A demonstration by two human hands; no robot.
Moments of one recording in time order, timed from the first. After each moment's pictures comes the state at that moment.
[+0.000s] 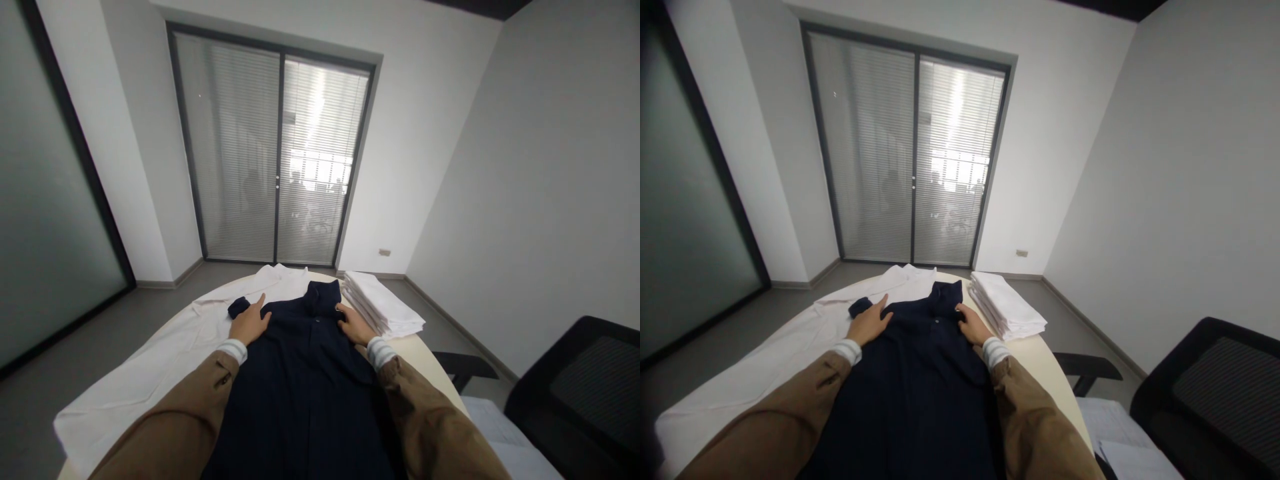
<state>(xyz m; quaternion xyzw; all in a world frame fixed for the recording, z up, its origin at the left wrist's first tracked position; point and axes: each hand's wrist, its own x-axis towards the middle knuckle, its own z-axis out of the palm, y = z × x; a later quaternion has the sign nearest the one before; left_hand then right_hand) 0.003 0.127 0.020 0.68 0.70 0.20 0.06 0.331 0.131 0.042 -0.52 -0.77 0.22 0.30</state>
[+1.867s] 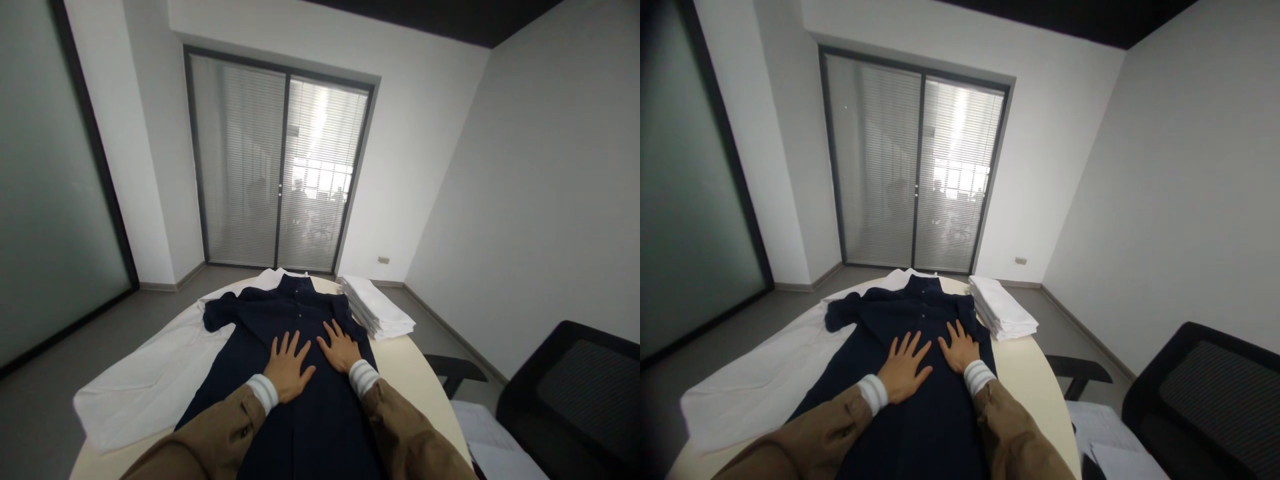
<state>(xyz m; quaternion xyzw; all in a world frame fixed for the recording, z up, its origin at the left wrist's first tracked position) 0.108 0.004 0.009 0.83 0.55 0.11 0.05 0.301 0.063 0.010 -0.67 -0.74 0.08 0.07</state>
